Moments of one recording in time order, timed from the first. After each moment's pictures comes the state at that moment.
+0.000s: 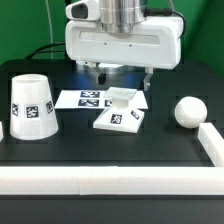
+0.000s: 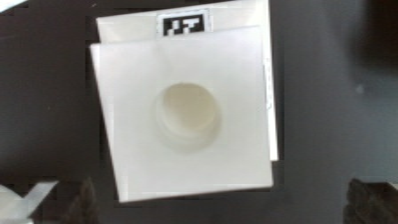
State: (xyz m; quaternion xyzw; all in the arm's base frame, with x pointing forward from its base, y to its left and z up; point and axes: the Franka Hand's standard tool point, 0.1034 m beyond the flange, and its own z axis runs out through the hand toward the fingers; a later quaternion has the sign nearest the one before) arm 0.466 0.008 0.075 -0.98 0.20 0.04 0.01
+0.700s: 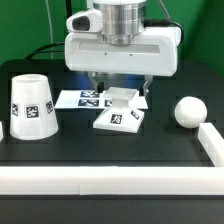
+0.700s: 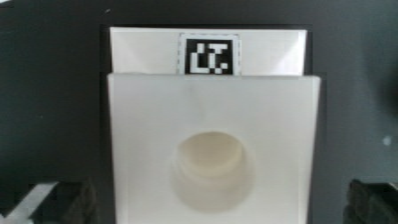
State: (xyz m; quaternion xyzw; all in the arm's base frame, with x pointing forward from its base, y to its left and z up) arm 0.456 0.002 0.057 -0.99 0.14 0.04 0.01
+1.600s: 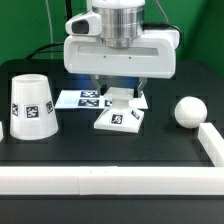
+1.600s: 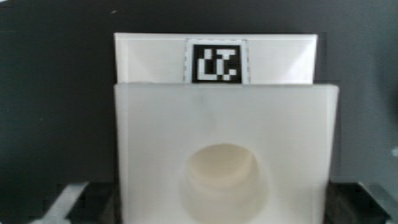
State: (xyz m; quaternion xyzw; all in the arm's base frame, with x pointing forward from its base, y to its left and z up) arm 0.454 0.002 0.054 -0.99 0.13 0.04 0.01
